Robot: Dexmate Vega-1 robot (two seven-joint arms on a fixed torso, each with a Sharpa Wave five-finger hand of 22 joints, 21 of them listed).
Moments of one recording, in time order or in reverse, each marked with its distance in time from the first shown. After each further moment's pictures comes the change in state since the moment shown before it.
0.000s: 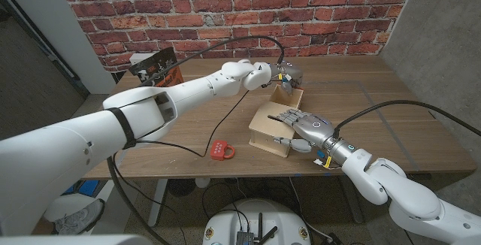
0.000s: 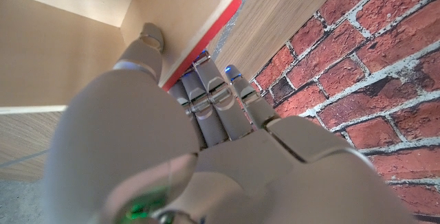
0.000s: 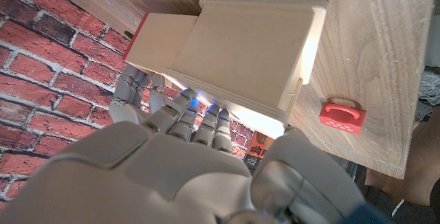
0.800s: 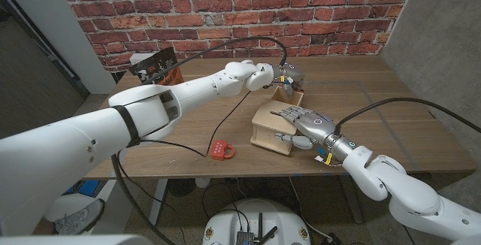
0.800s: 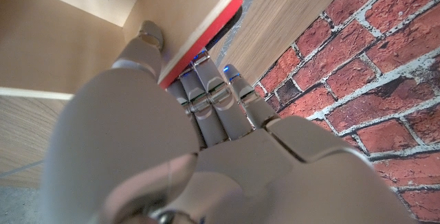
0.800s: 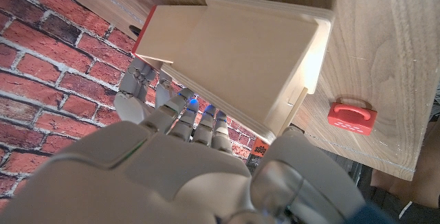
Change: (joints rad) left arm -0.020 -0.044 0.010 0.063 -0.002 -0.003 0.001; left_hand 0.001 -0.001 0.000 0.000 0.002 0.001 -0.001 0.008 -0.007 0.000 0.000 0.003 -0.001 0.005 -0.005 0.002 -0.001 0.000 0.000 0.000 0.000; right arm 0.018 0.001 -0.001 0.014 0.010 0.011 -0.004; right_hand 0.000 0.000 0.000 0.000 0.000 0.000 0.000 0.000 0.000 0.001 0.002 0.000 -0.001 0.000 0.000 0.000 0.000 0.000 0.000 0.002 -0.001
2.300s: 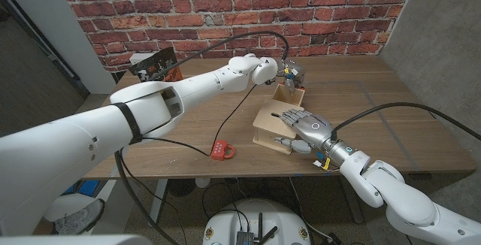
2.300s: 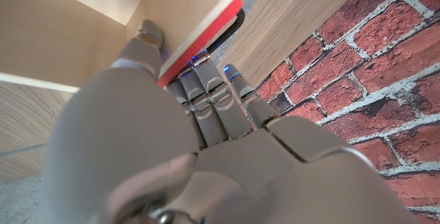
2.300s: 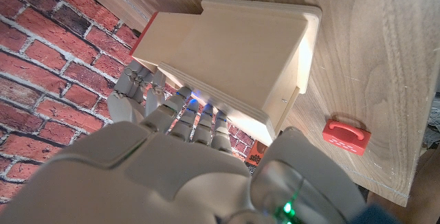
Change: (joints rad) left arm -0.011 -0.008 -0.016 -0.050 -0.083 0.101 -0.126; left_hand -0.002 0.002 0.000 0.000 0.000 0.007 -0.004 -0.002 0.000 0.000 0.000 0.000 0.000 0.000 0.000 0.001 0.000 0.000 0.000 0.000 0.000; right arm -0.021 0.029 -0.024 -0.017 -0.144 -0.044 0.033; right_hand 0.000 0.000 0.000 0.000 0.000 0.000 0.000 0.000 0.000 -0.006 0.005 0.001 0.001 0.000 0.000 0.000 0.000 0.000 0.000 -0.004 0.001
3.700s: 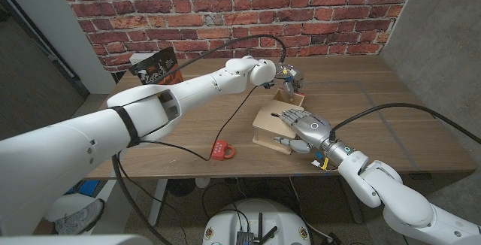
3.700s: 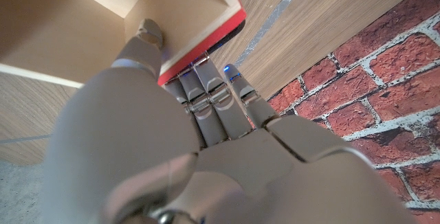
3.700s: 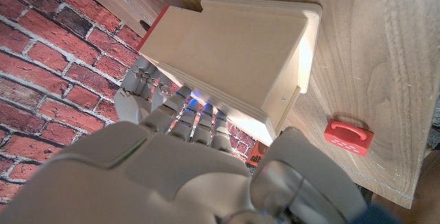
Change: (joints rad) left arm 0.028 0.027 -0.027 -0.044 -0.076 -0.014 -0.060; left_hand 0.004 -0.004 0.000 0.000 0.004 0.012 -0.009 -0.002 0.000 0.003 -0.003 -0.004 0.001 -0.002 -0.002 0.000 -0.004 0.000 0.000 0.000 0.000; right arm 0.004 0.025 -0.005 0.003 -0.021 -0.001 0.024; right_hand 0.000 0.000 0.000 0.000 0.000 0.000 0.000 0.000 0.000 -0.002 0.002 -0.001 -0.001 0.000 0.000 0.000 0.000 -0.002 0.002 0.002 -0.001
